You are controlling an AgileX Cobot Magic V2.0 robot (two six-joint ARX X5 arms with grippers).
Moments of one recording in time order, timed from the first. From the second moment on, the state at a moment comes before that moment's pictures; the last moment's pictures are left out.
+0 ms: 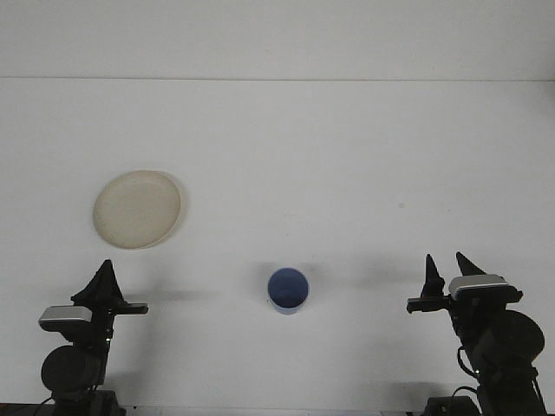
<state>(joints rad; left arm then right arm) -0.04 0.01 0.03 0.20 -0.07 -0.09 0.04 0.40 0.58 -0.41 -0.08 0.03</state>
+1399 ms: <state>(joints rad) -0.04 0.40 0.72 -0.42 -0.07 -0.12 0.04 0.40 0.58 -0.41 -0.08 0.03</state>
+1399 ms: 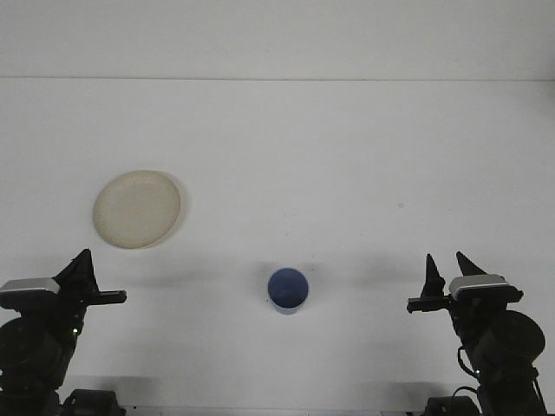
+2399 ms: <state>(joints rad) -0.04 0.75 1.08 -0.86 -0.07 -0.12 0.04 0.40 0.58 -0.41 -0.08 0.03</state>
